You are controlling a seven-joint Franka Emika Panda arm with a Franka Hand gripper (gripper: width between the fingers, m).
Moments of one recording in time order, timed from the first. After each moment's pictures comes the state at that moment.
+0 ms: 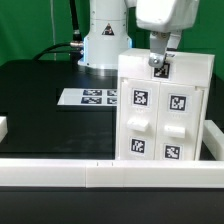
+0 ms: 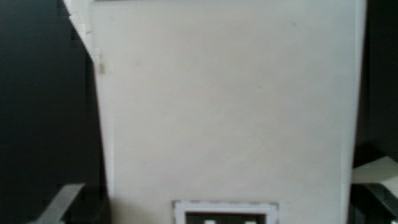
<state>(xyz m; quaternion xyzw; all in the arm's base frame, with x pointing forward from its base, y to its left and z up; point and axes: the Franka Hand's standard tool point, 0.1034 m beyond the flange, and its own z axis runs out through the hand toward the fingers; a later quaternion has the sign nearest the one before) 0.596 0.052 0.151 0.89 0.45 -0.01 0.06</state>
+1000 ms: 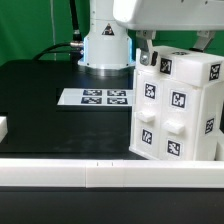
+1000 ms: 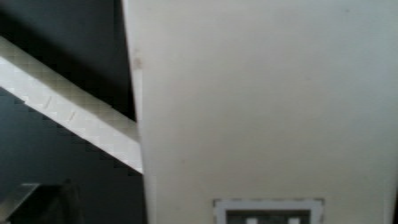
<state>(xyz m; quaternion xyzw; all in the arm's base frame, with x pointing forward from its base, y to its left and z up) 0.587 0.066 0.149 0.96 0.29 -0.01 0.04</state>
